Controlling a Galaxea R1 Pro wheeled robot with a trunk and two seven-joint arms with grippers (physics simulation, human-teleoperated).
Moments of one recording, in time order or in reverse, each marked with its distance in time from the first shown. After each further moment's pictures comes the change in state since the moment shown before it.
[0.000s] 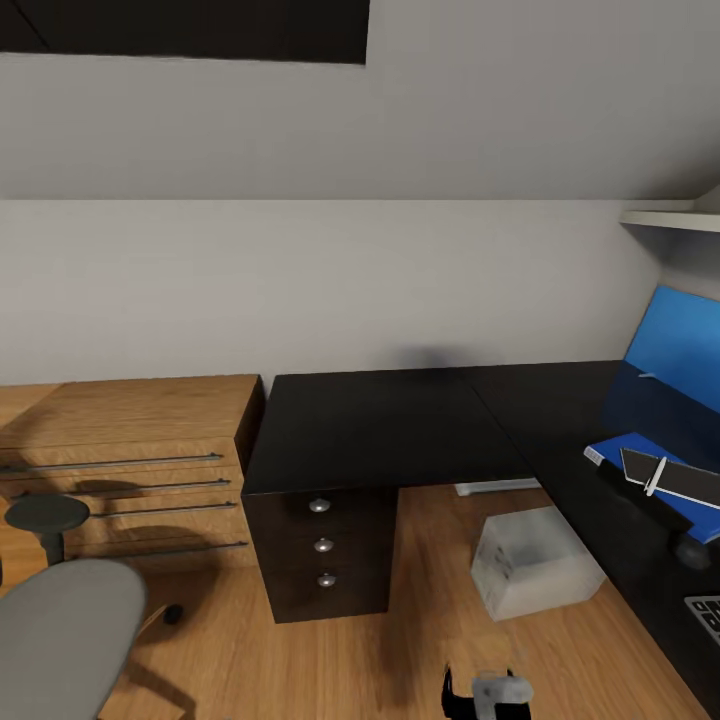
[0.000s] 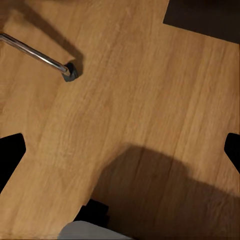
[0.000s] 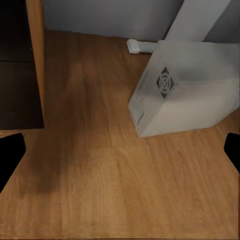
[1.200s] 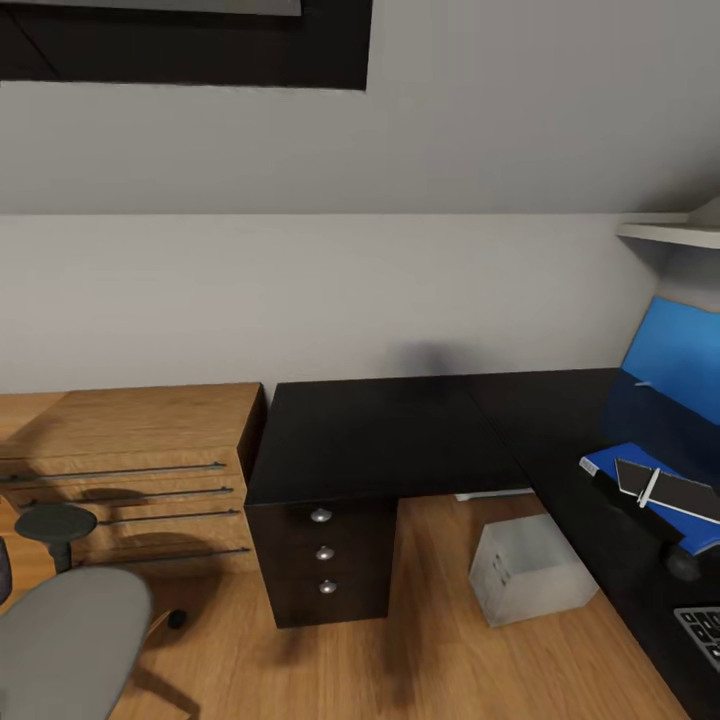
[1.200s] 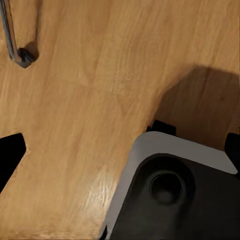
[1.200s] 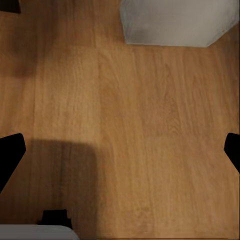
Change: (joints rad) left arm 0.000 -0.026 0.000 0.564 0.014 -0.239 -0.220; right arm 0.001 0.070 -0.070 0.842 -0.101 -0.486 0.375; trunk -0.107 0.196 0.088
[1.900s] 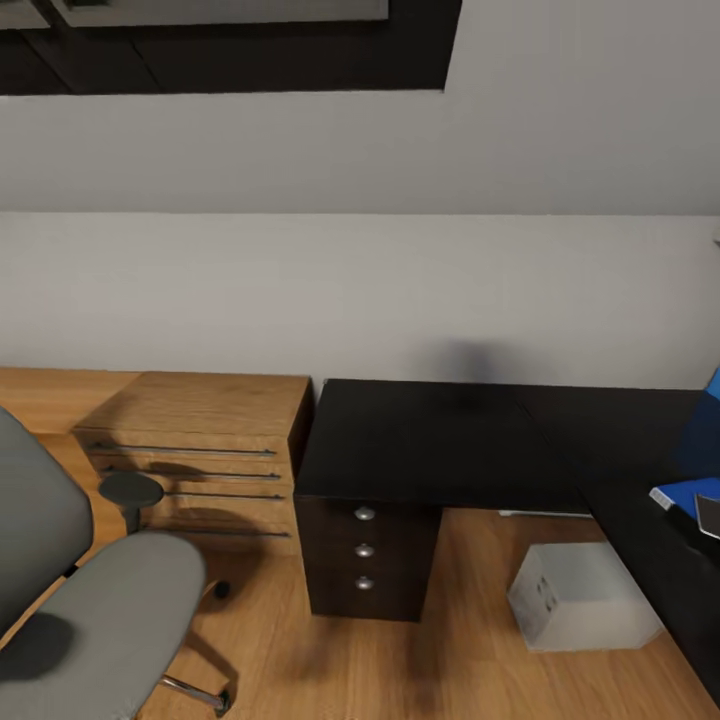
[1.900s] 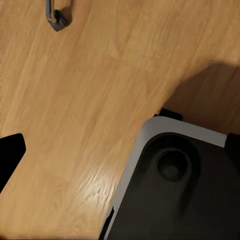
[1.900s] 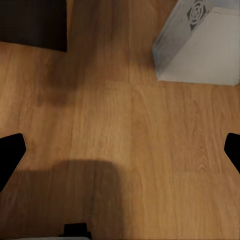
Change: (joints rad) left arm 0.000 -0.053 0.002 0.132 0.002 -0.132 -0.005; right arm 0.000 0.063 0.001 0.085 -0.026 -0.171 0.001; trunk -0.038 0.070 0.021
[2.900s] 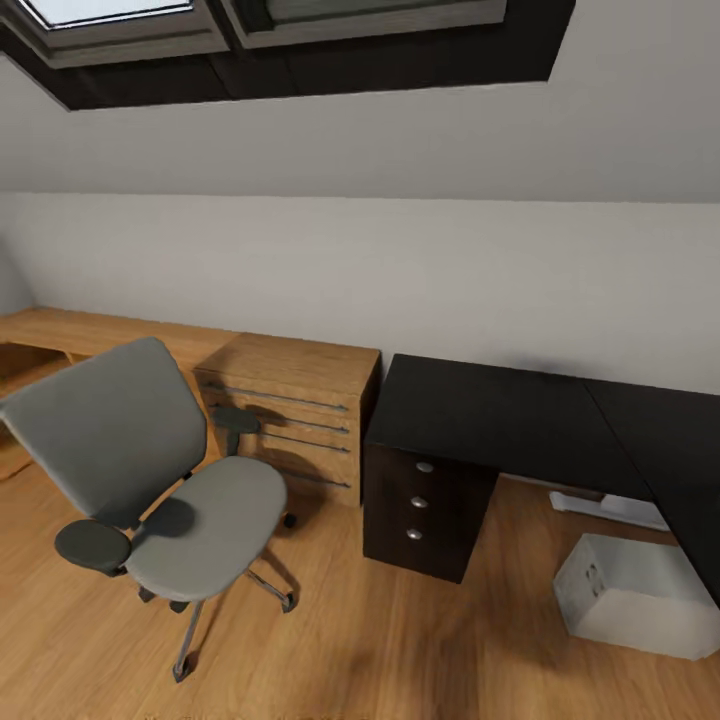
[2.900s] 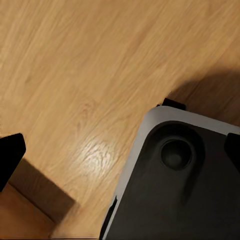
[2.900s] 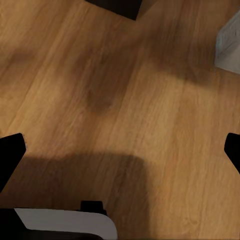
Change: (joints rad) left arm 0.000 -0.002 -0.001 0.000 0.000 0.004 0.000; right arm 0.000 -0.002 0.000 -0.002 0.000 0.041 0.089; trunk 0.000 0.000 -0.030
